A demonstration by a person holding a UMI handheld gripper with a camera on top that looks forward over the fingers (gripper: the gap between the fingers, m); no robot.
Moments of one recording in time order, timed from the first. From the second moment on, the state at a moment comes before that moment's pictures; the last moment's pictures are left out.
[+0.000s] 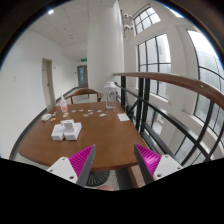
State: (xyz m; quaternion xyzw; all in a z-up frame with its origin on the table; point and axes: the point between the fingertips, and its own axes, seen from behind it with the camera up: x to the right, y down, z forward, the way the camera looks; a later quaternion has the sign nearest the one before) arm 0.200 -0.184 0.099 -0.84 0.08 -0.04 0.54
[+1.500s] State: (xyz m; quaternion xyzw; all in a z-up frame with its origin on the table) arm 0.048 0.069 0.134 -0.76 0.01 -0.01 0.65
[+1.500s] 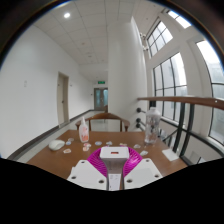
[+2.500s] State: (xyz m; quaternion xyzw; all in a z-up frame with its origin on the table) arm 0.110 0.029 0.005 -0.87 -0.01 -0.01 0.49
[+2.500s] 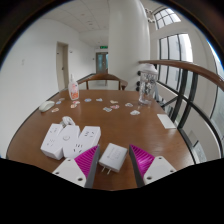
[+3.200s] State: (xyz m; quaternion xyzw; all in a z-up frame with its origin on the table) arm 0.101 -0.114 0.085 -0.84 -0.04 -0.03 0.55
